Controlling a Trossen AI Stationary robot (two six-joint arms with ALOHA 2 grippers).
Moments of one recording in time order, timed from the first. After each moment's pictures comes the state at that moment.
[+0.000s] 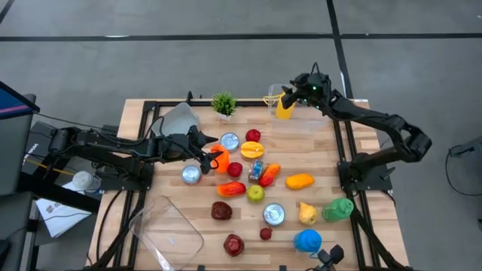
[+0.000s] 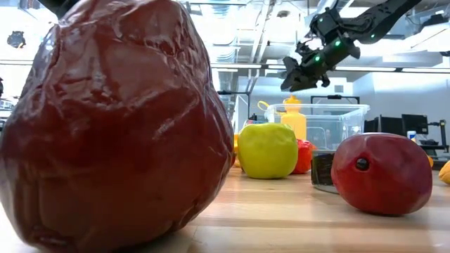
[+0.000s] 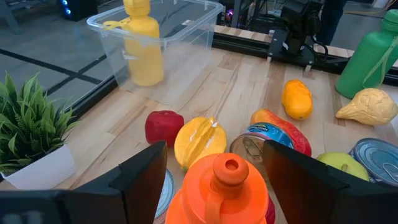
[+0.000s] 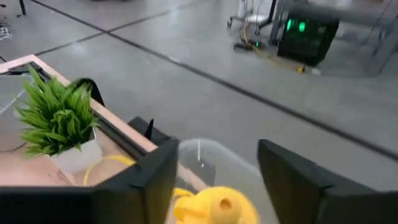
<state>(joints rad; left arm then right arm) 0.01 1.10 0.59 0.12 -0.35 -0.17 -0.76 1.32 0.86 0.12 0.13 0.02</state>
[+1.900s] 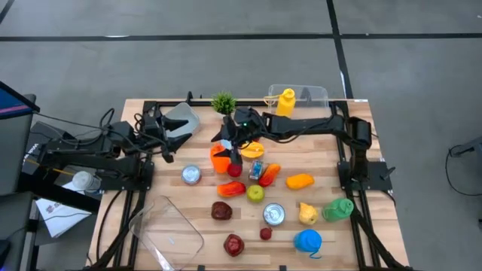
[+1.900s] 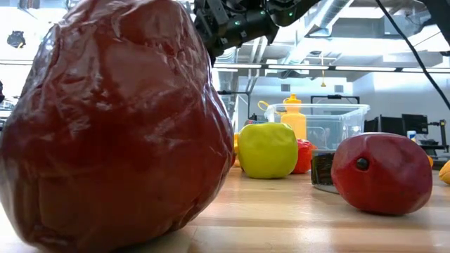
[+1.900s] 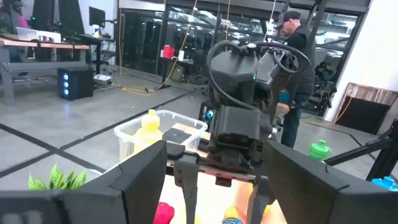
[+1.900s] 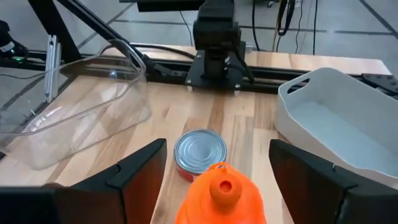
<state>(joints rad) 0.01 0.54 0.59 0.01 -0.35 -0.16 -0.18 1.93 1.52 -0.03 -0.37 -0.14</state>
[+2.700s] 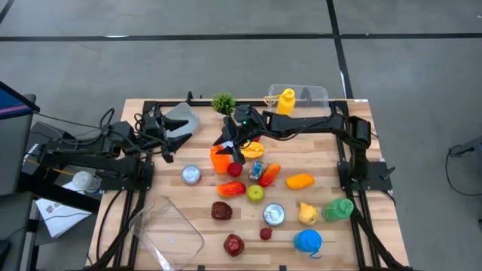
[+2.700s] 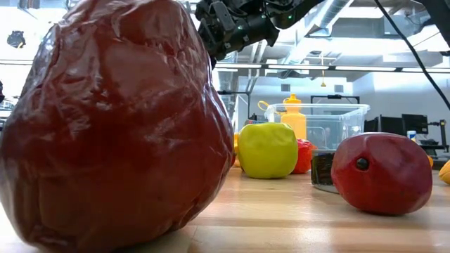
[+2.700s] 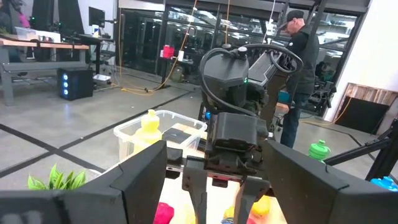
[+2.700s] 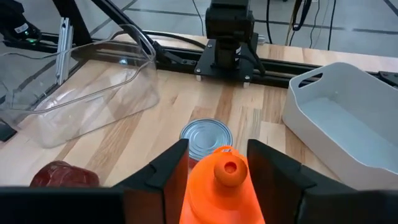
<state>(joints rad) 0.01 0.54 0.59 0.01 -0.35 -0.16 -0.19 1.94 1.52 -0.07 -0.43 -0.21</state>
